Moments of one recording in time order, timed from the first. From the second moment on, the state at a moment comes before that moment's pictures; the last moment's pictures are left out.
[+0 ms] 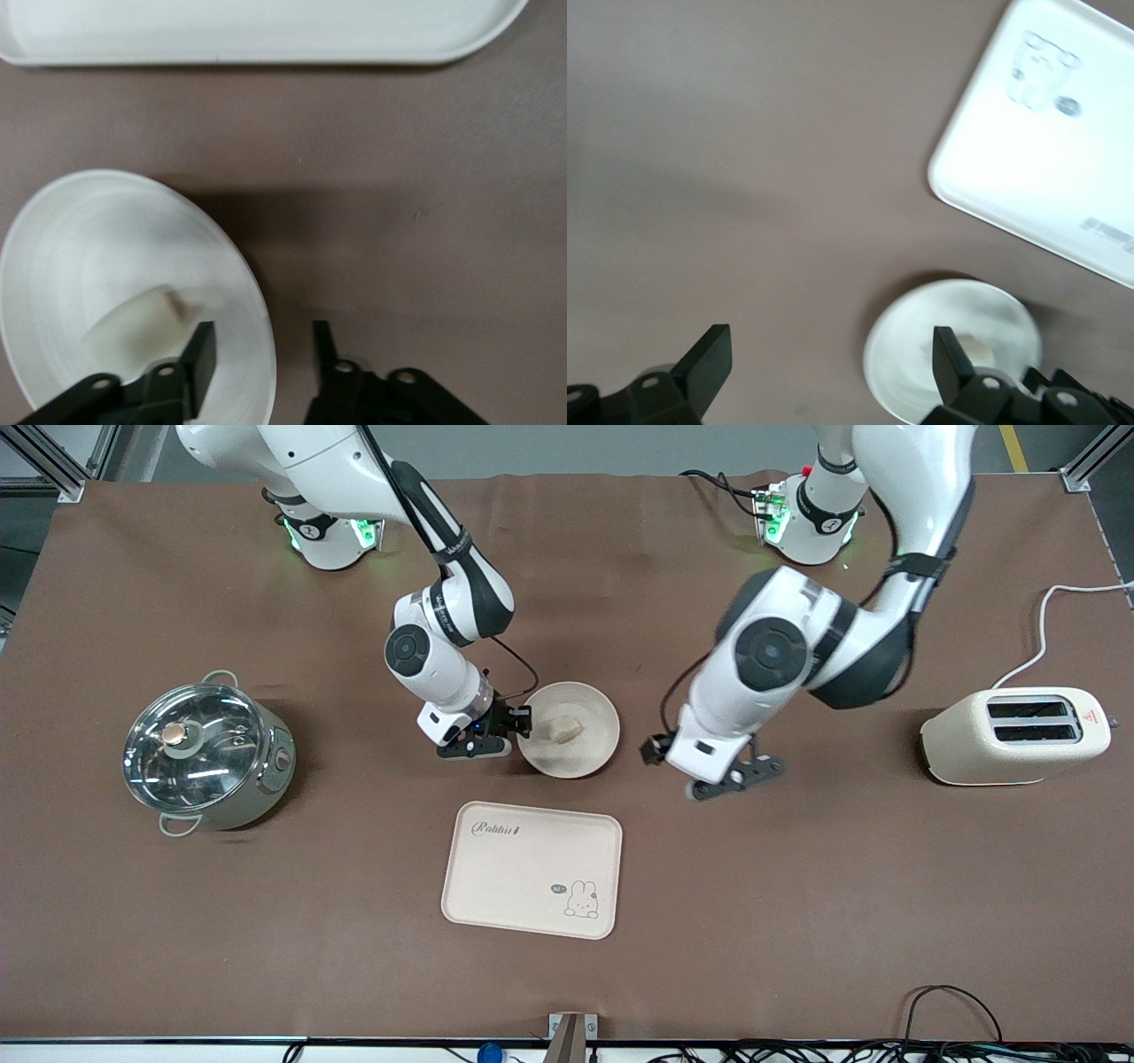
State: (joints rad) left arm -0.26 0.48 -0.38 -1.53 0.08 1.97 -0.95; right arm 0.71 0.48 -0.04 -2.03 0.59 2.64 0.19
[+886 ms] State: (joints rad) left arm -0.51 0.74 -0.38 -1.55 0.27 2.33 -1.31; right arm 0.20 0.10 -0.10 -1.76 0.15 1.88 0.09
